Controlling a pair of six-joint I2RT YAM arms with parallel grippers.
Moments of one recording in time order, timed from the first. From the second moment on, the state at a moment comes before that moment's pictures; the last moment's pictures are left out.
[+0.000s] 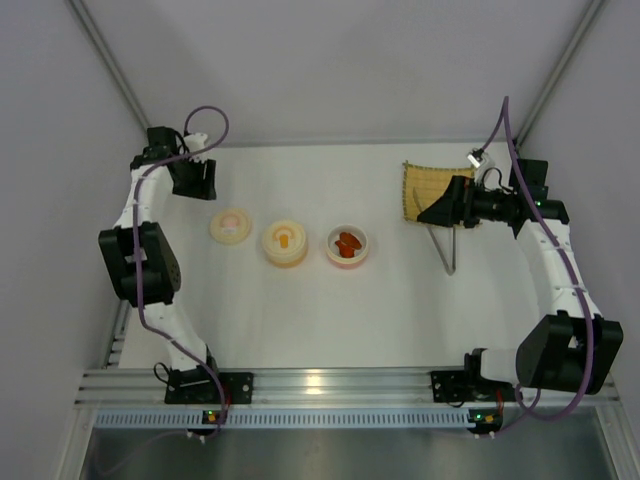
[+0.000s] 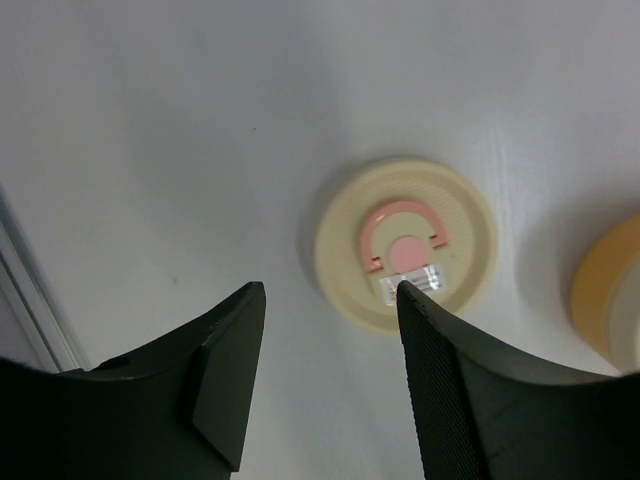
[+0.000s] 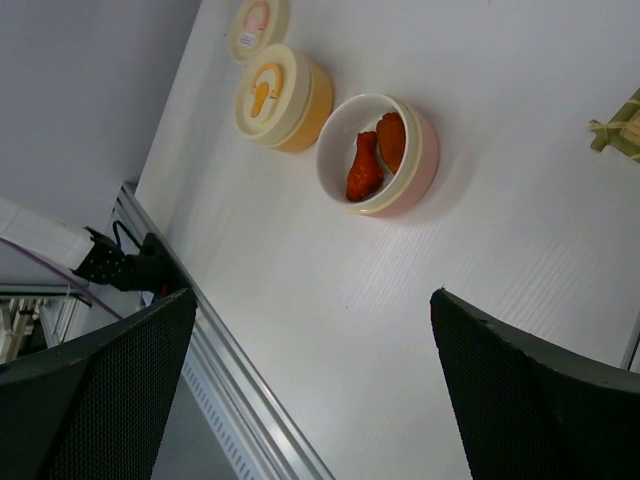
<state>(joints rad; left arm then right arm) 0.15 1.88 1.67 -0.73 0.29 0.31 -0.12 1.30 1.16 -0.67 -0.99 0.06</state>
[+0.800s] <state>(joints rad) 0.18 2.20 1.78 -0.85 0.27 0.52 -0.09 1.31 1.17 -0.67 -0.96 0.05</state>
